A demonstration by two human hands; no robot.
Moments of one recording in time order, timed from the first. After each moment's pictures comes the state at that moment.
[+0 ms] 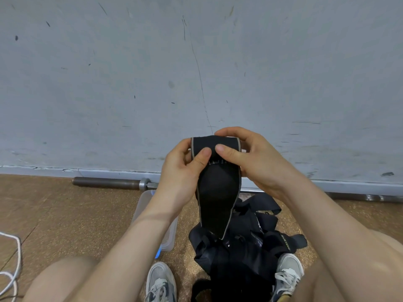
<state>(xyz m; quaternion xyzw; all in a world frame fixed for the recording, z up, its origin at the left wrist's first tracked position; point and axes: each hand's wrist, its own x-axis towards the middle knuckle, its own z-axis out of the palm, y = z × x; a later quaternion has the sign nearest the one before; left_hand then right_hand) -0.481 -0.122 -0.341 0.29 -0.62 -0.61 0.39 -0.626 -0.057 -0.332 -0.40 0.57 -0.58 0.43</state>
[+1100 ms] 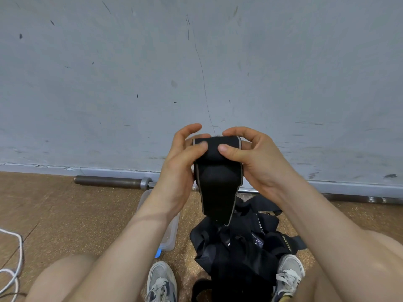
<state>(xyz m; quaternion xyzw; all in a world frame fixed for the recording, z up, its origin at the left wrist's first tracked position) -0.477 -0.130 -0.335 0.25 -0.55 -0.70 0.38 -0.618 -0.062 -0.335 -0.32 0.49 -0.67 0.45</state>
